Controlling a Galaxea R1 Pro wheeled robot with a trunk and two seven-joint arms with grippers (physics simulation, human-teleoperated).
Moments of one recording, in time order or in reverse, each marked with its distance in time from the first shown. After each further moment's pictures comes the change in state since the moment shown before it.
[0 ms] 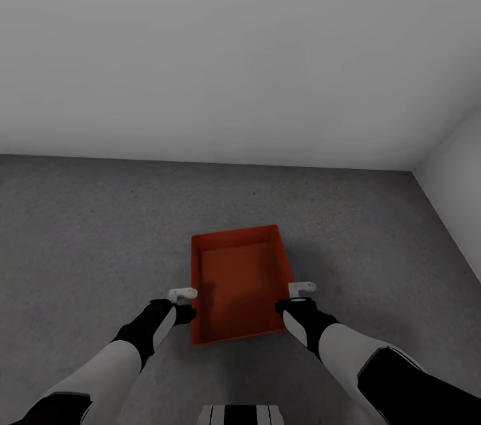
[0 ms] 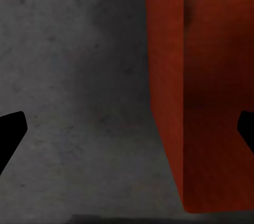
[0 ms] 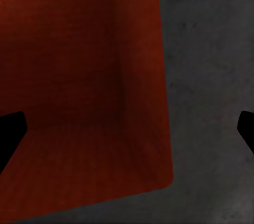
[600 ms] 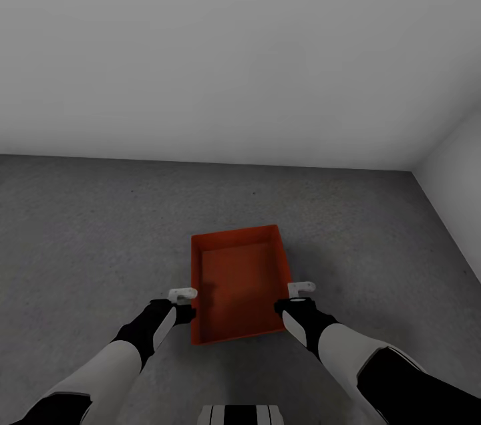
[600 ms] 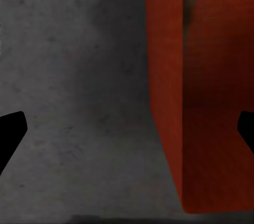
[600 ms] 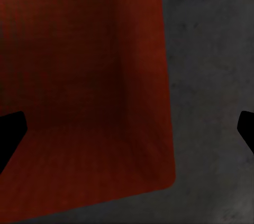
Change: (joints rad) left arm 0.000 -0.001 0.001 0.000 0.001 -0.002 0.000; right arm 0.000 0.003 0.000 0.000 0.000 -0.002 -0.002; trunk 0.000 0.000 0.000
